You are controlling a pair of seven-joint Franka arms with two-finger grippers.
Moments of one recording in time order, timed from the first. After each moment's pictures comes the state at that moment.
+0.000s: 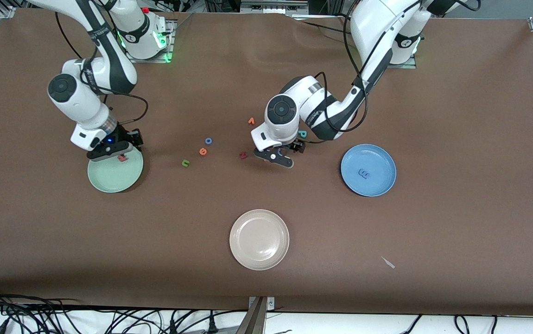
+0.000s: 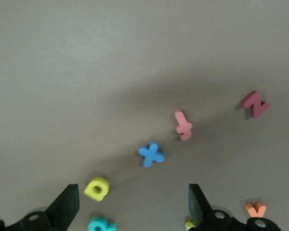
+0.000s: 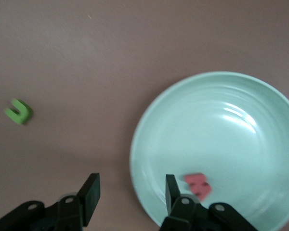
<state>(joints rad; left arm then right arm) -0.51 0.71 -0.30 -1.58 0.12 2.13 -0.47 0.03 0.17 0.11 -2.41 0.00 2.68 -0.14</state>
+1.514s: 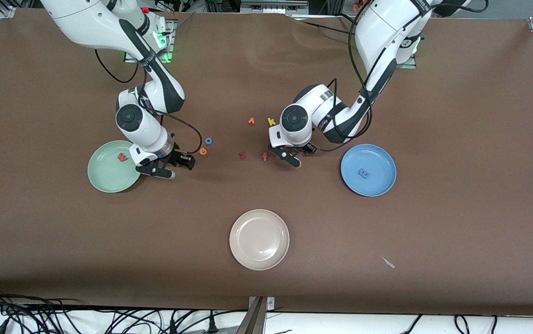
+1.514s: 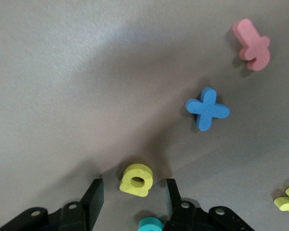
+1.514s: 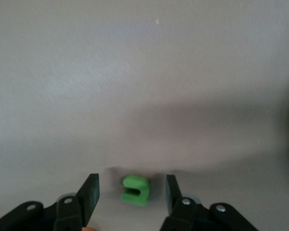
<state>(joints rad) -0.45 0.70 -0.30 -1.75 0.17 2.19 -0.21 0.20 0.46 0.17 -2.18 0.00 2.70 0.57</state>
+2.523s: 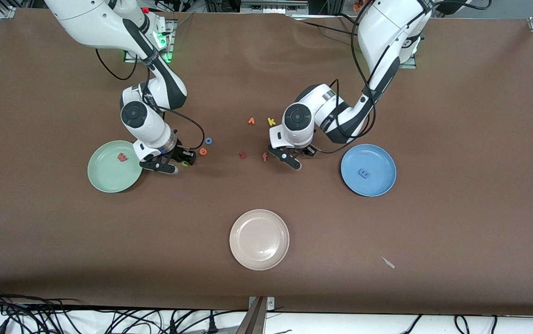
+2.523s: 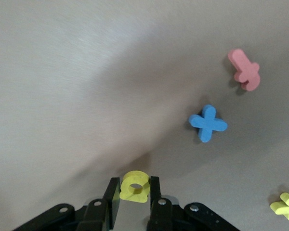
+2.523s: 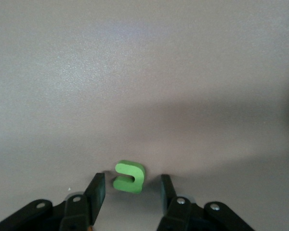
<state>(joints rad) -0.43 0.66 -0.29 -1.75 0.17 2.19 -0.20 0.21 0.46 0.17 -2.22 0.00 2.73 0.58</state>
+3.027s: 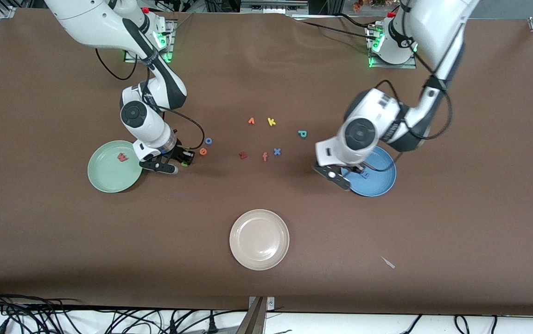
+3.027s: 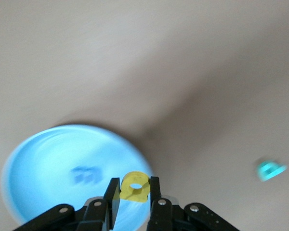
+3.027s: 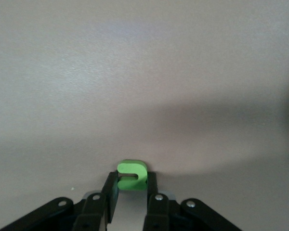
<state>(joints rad) -0.16 0.52 -0.29 -1.73 0.17 2.01 0.13 0.21 0.45 0.17 -2.22 0.00 2.73 0.58</state>
